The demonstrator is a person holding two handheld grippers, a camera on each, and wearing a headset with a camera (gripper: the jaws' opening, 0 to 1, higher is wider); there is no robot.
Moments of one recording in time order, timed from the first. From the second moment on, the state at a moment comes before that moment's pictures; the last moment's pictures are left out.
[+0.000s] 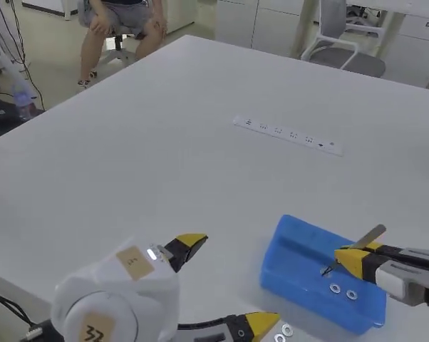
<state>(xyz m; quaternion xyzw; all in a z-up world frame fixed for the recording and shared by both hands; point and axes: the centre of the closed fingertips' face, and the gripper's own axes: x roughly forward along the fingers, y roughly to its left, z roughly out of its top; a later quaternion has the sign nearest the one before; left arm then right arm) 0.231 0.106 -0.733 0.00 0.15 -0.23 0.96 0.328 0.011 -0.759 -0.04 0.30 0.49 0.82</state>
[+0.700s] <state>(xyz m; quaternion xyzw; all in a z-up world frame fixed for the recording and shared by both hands) 0.232 0.106 -0.734 0.00 0.15 -0.23 0.96 0.354 0.009 -0.806 -0.06 0.34 0.46 0.82</state>
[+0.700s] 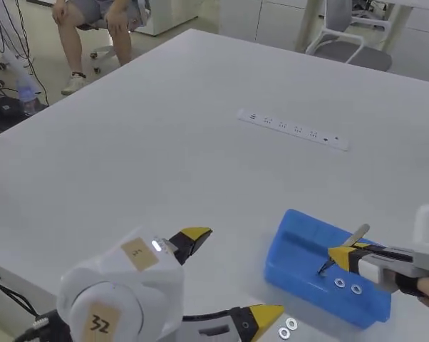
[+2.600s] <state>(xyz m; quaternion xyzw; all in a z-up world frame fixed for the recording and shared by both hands) 0.219 0.072 -0.722 -0.02 0.13 -0.32 0.94 0.251 0.036 -0.793 -0.08 0.30 0.57 0.76</state>
